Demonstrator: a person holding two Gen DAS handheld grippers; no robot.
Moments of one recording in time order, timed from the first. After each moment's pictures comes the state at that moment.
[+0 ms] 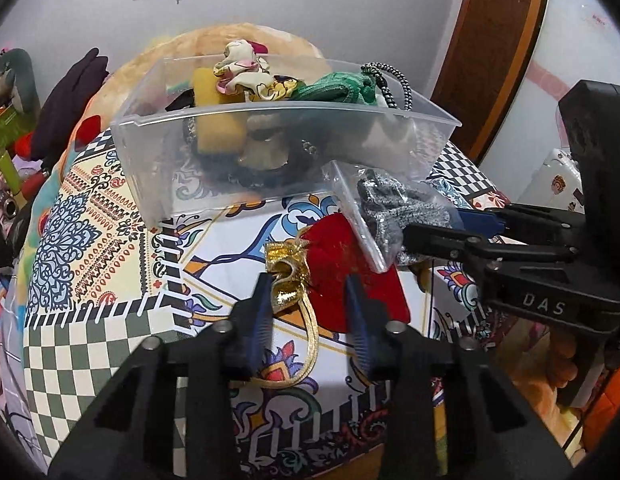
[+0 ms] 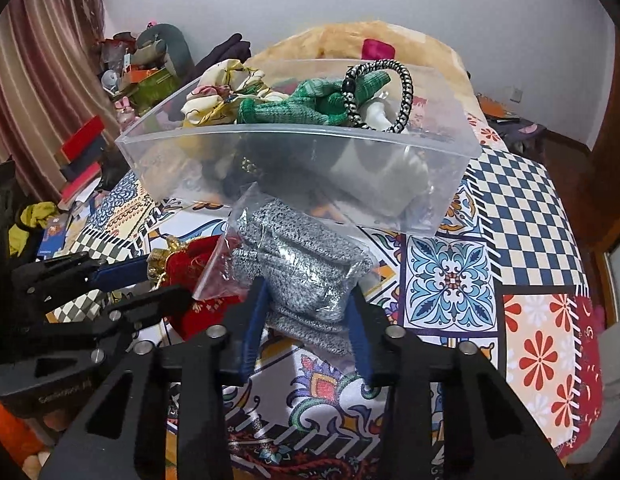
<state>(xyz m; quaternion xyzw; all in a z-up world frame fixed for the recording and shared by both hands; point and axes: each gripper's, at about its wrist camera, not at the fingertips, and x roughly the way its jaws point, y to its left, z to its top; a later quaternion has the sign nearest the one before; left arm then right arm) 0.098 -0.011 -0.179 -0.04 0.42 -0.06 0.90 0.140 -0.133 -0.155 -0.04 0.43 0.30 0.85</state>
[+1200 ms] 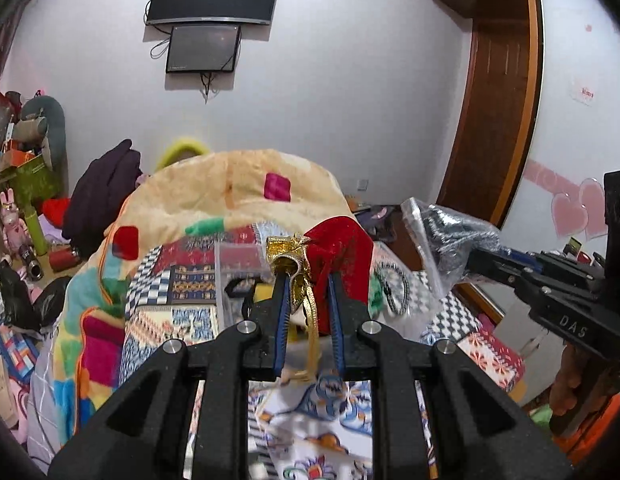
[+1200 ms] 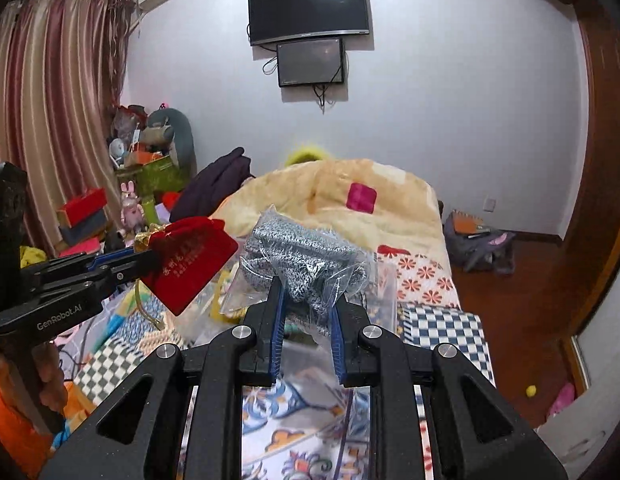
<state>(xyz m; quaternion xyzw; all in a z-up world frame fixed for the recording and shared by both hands) 0.103 0.039 -0.044 -0.07 0.24 -0.04 0.97 0.133 -0.147 -0.028 -0.04 0.24 0.28 0.93</state>
